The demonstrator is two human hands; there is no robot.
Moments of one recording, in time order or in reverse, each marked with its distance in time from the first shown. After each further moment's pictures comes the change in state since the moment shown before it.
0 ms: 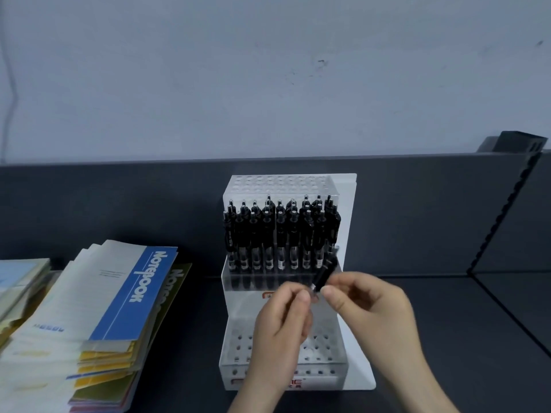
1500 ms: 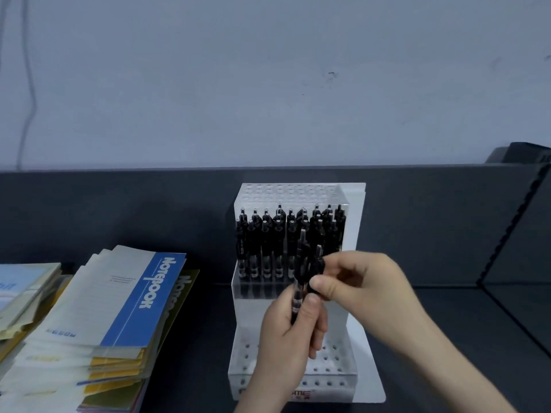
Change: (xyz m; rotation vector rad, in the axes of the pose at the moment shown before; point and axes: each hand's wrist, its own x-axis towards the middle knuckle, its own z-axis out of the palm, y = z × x) left_hand 0.002 0.015 -0.005 -0.077 -0.012 0.029; right_hand 0.029 -0.039 0.003 -0.234 -0.285 -0.140
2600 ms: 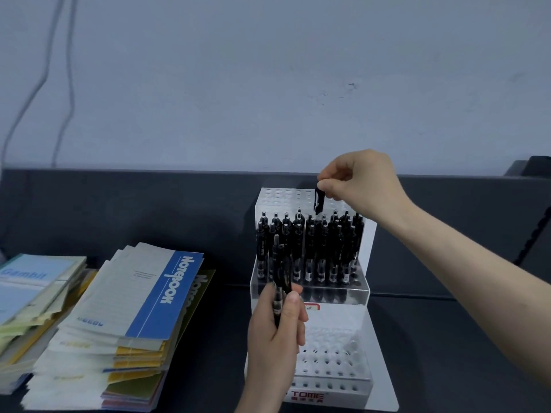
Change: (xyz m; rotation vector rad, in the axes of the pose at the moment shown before) left_hand -0.007 0.001 -0.023 0.065 0.241 -0.019; right_hand 0.120 -0.043 -0.023 -0.328 0.168 -0.212
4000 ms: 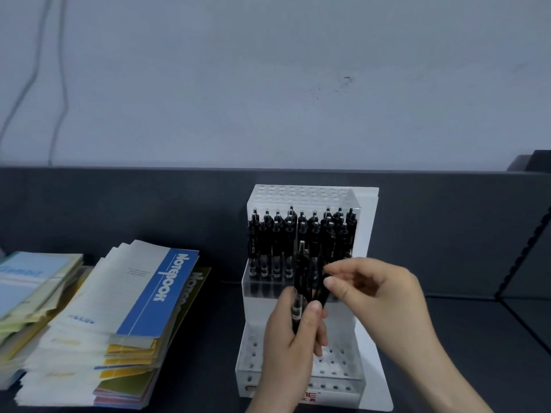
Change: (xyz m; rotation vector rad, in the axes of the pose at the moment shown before) left_hand -0.005 -0.011 0.025 0.034 -0.098 0.075; right_hand -0.138 0.012 0.018 0.404 0.028 0.243
